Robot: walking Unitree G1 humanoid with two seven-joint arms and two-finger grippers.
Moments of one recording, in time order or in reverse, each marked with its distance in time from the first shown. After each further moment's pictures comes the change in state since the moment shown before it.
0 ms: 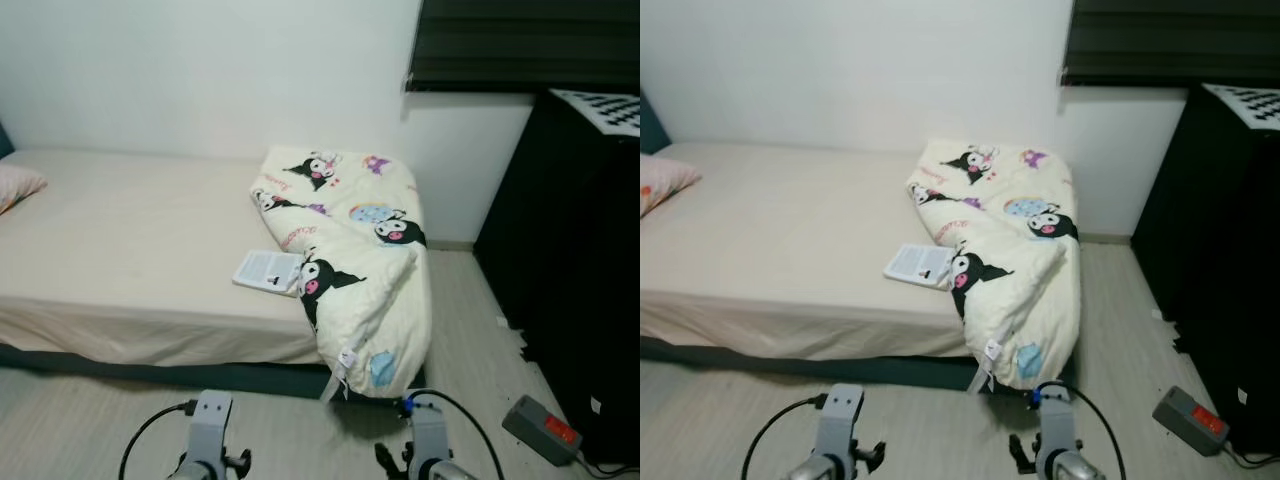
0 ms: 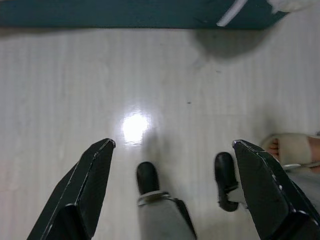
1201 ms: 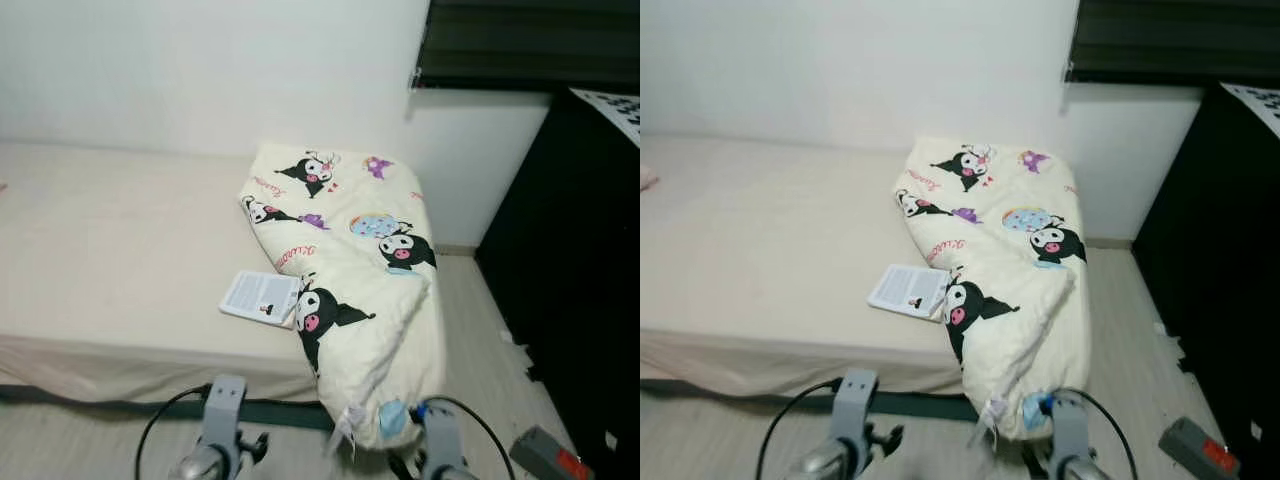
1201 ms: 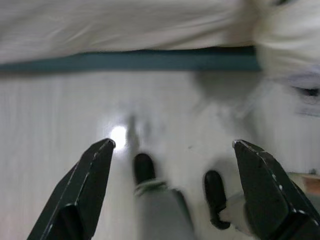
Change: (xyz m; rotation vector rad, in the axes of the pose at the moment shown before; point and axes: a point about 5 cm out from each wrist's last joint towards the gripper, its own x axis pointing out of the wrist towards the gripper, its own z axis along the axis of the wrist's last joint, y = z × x) left arm 0.000 -0.003 -0.001 0.004 -0.007 -0.034; right arm 0.000 0.000 0.001 0.018 -0.008 -0.005
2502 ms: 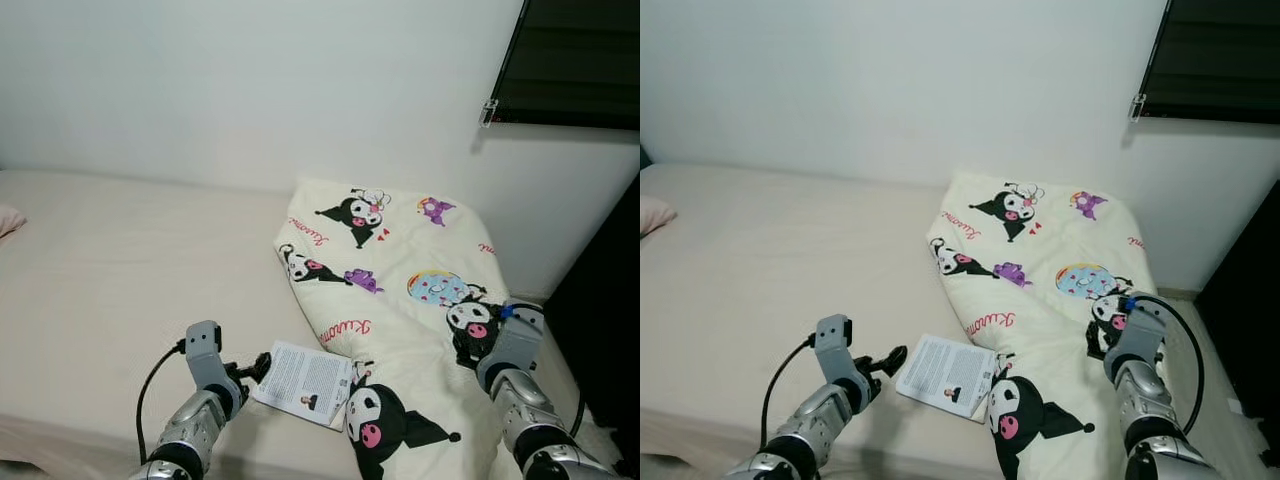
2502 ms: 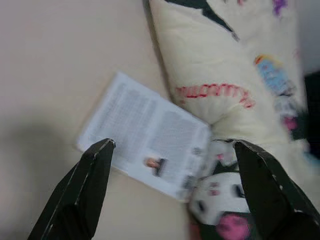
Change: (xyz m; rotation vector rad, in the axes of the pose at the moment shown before) left arm 0.011 -0.004 0.098 -0.515 -0.312 -0.184; right arm -0.030 -0.089 0.140 0.228 -0.498 -0.289
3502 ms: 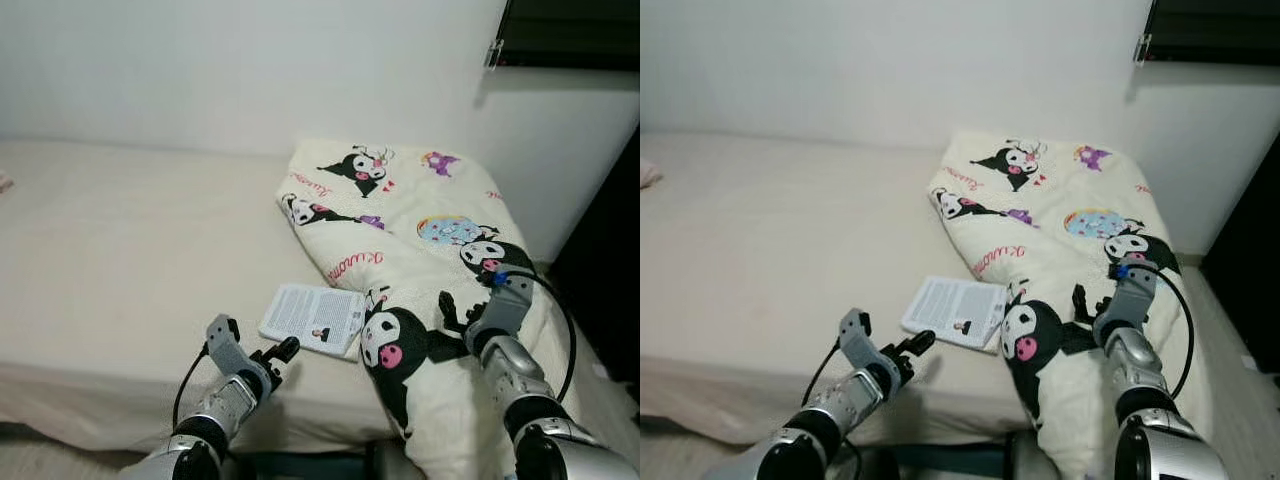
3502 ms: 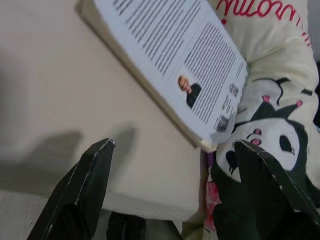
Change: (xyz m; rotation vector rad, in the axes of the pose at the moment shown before) left arm 0.014 -0.041 -0.010 -0.304 0.107 -0.053; right arm 0.008 0.022 0.030 -0.001 -0.098 0.121
